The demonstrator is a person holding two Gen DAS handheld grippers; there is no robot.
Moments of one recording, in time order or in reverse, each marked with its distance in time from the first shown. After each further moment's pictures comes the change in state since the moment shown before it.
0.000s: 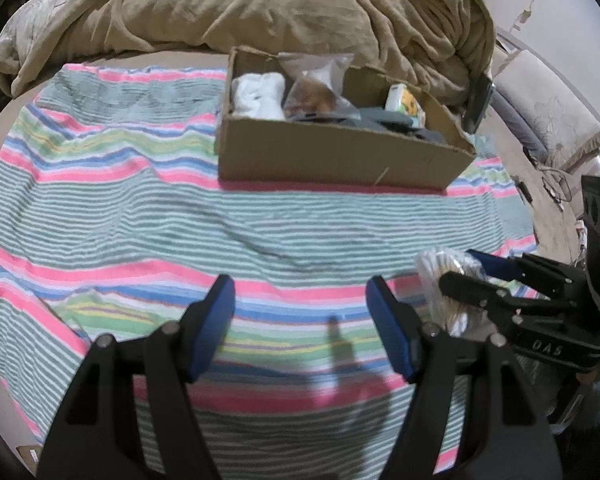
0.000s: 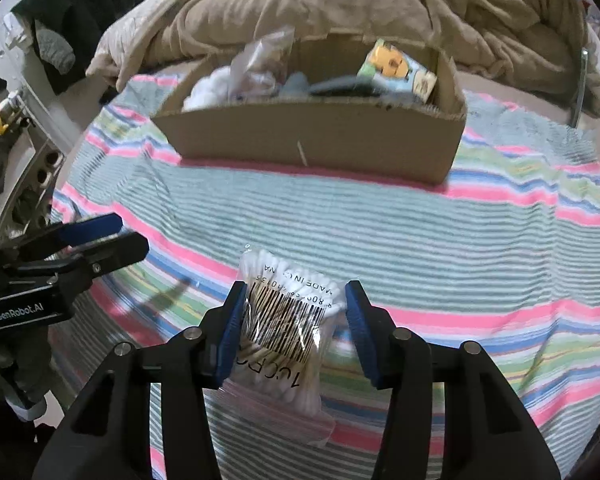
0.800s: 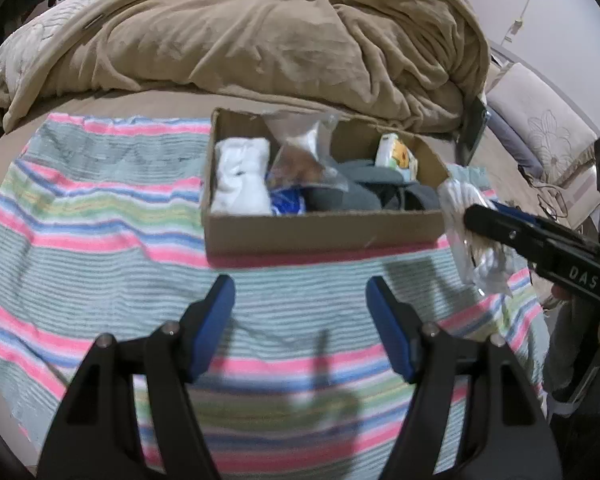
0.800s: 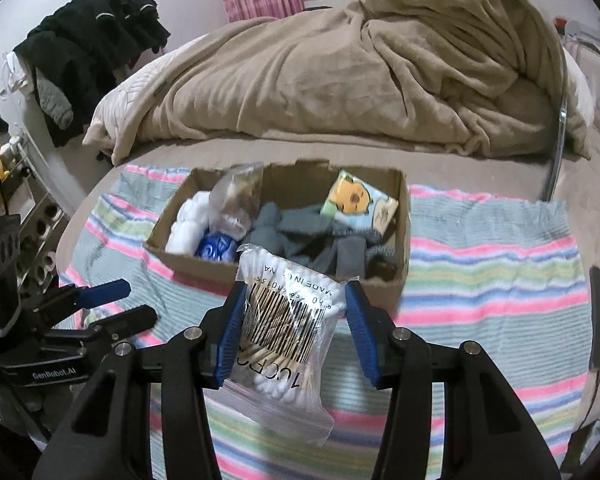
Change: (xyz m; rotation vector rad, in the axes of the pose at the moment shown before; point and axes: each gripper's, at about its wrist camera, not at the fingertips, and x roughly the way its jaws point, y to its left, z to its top) left arm -0.001 -0.010 0.049 0.020 -0.075 -0.013; right arm -0.036 -0.024 0.073 0.021 -0.198 -0.017
